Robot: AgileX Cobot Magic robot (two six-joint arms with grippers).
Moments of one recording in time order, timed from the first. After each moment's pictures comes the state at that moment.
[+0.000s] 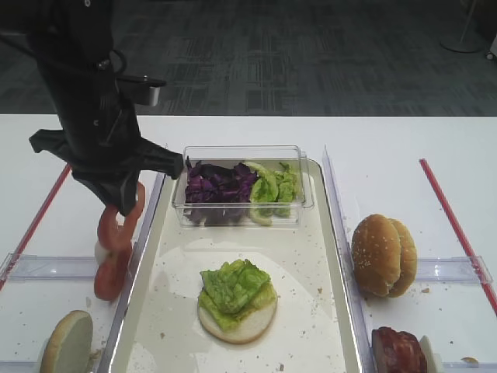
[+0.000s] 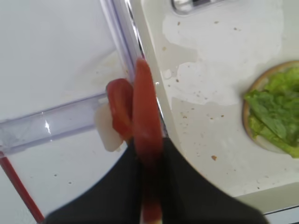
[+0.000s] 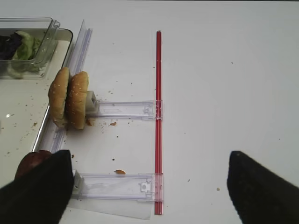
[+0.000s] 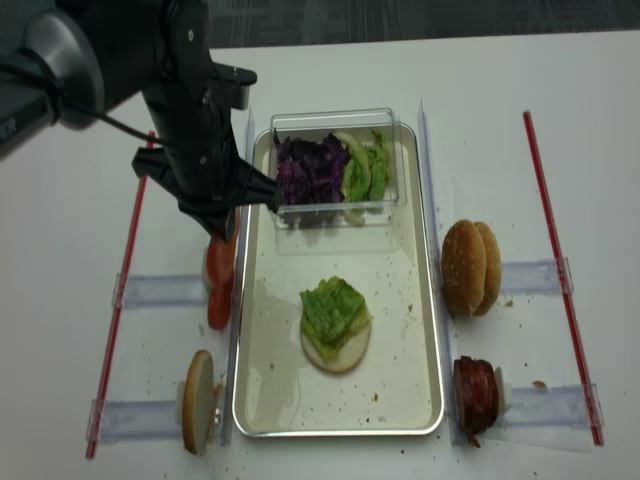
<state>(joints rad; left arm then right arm) -0.42 1.77 -1.38 0.02 1.21 -0.19 -0.02 -0.02 -0.48 0.08 1.14 -0.05</state>
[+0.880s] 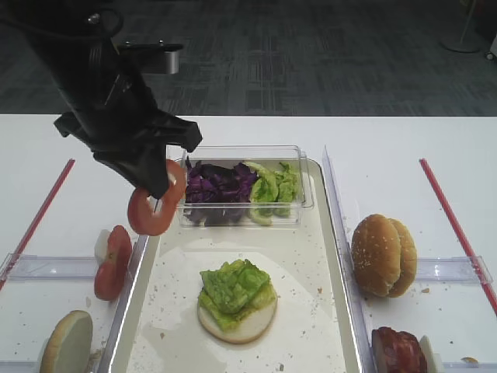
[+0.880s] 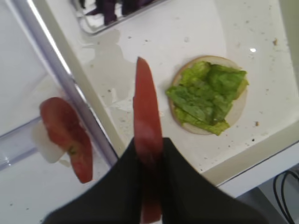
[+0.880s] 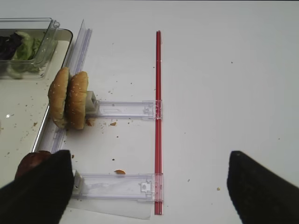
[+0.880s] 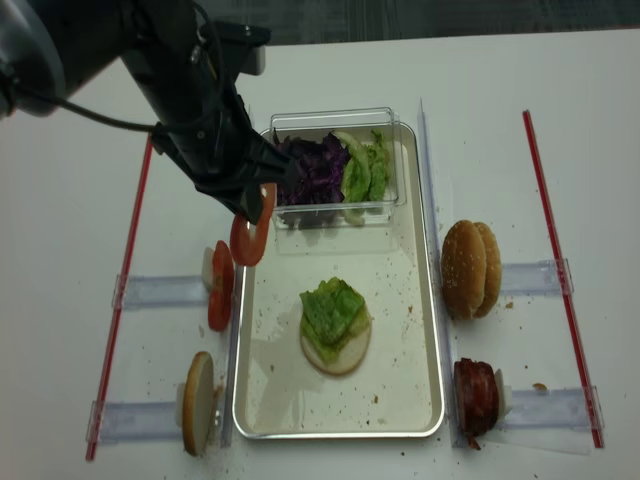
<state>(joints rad) -0.42 1.69 -1.41 -0.19 1.22 0.01 -0.02 -0.02 -0.48 0.08 1.14 -0.04</state>
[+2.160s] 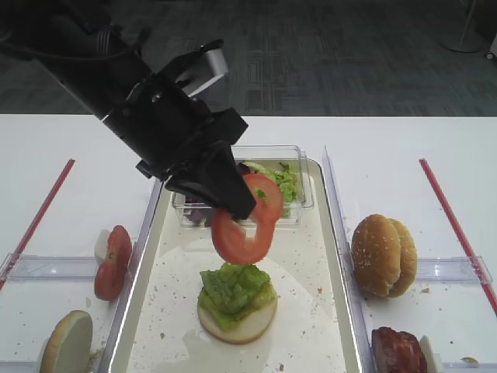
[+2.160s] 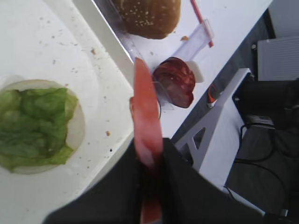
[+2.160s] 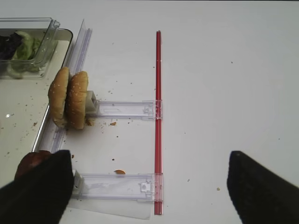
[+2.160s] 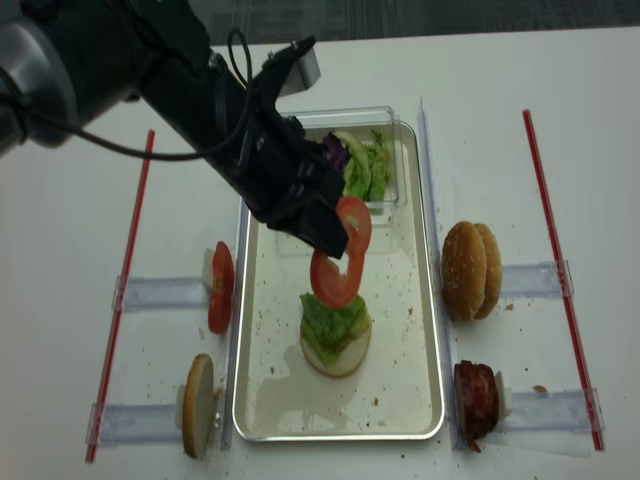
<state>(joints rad) -0.42 1.70 -1.29 -0.78 1.22 0.45 -0.02 -0.02 -0.48 0.08 1.14 -0.04</state>
